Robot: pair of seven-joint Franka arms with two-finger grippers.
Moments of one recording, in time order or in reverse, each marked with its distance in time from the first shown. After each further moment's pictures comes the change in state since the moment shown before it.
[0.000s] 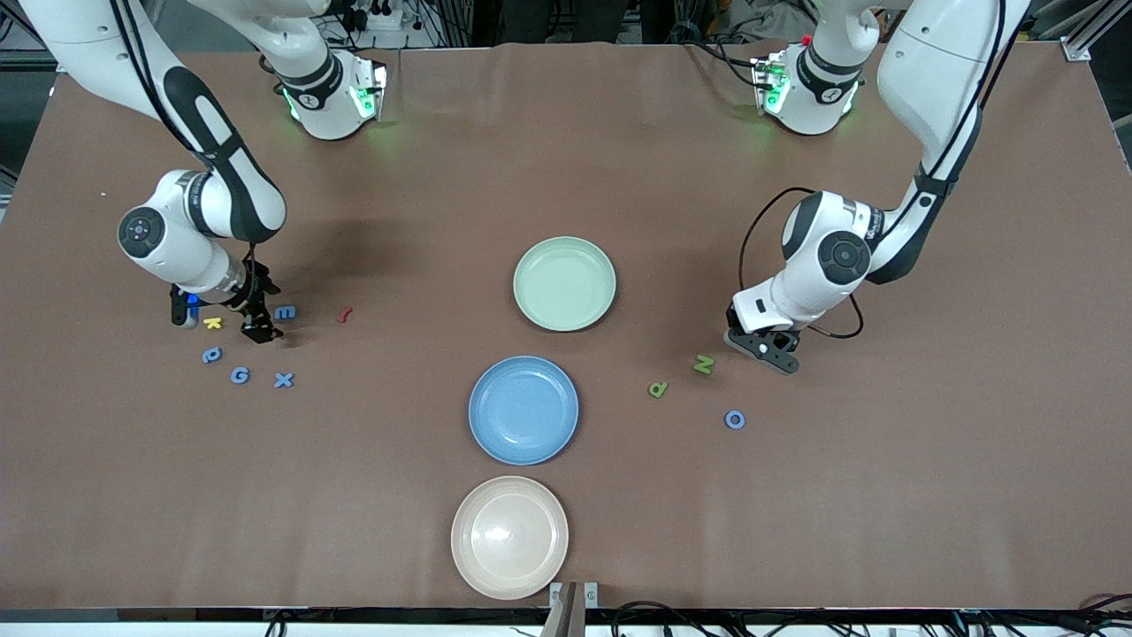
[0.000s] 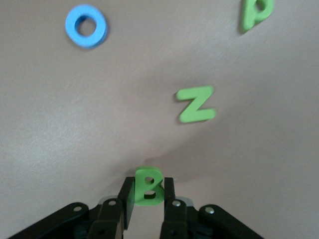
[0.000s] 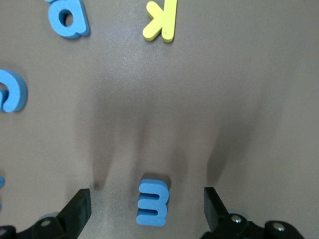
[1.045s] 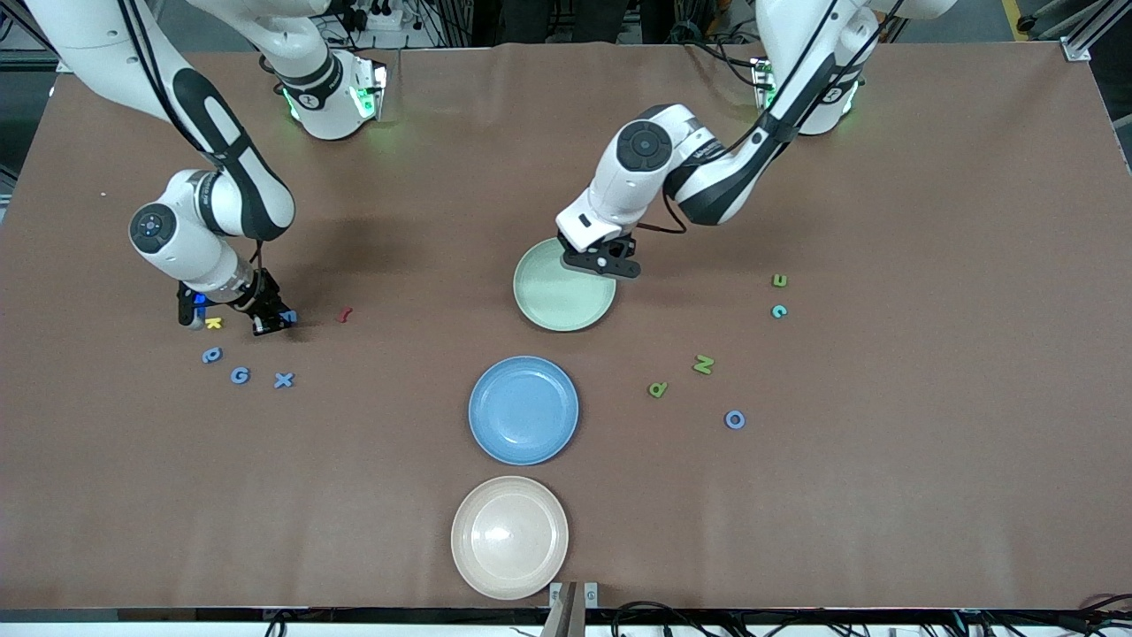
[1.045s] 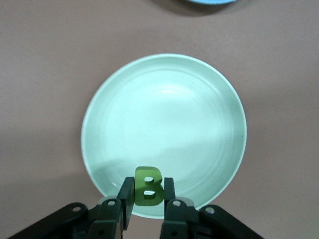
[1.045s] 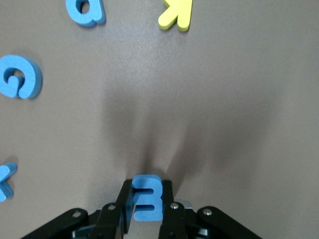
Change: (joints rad) left arm -0.333 0.010 -0.198 0.160 0.004 -0.109 -0.891; right arm 0.016 0.003 0.006 -0.017 0.000 0.061 0.001
